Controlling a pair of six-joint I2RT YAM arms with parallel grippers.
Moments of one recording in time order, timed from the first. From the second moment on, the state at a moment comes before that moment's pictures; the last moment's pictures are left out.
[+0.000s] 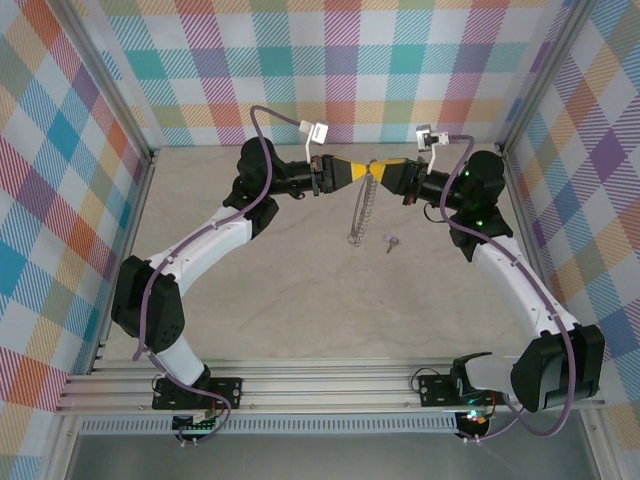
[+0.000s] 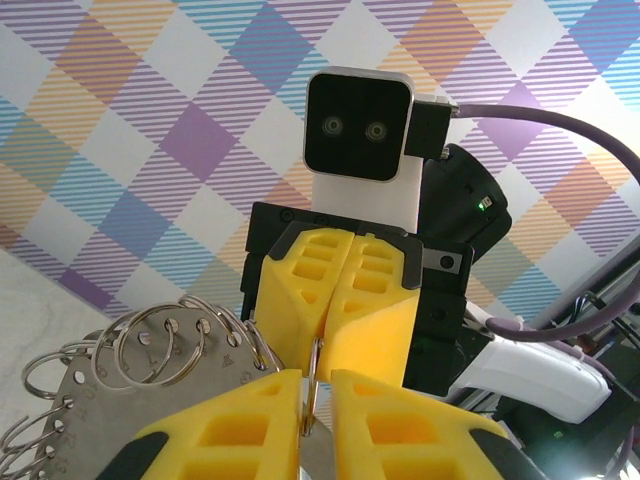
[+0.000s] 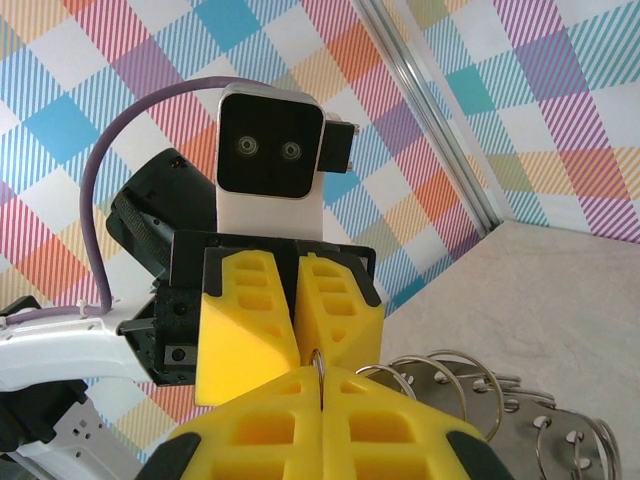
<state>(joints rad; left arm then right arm) -0.56 1.66 1.39 0.52 0.95 -0.90 0.24 1.26 1.08 0.33 -0.97 0.68</state>
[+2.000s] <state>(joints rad) -0.56 1.69 1.80 -0.47 0.98 0.14 0.15 1.13 1.00 0.24 -1.01 0.72</state>
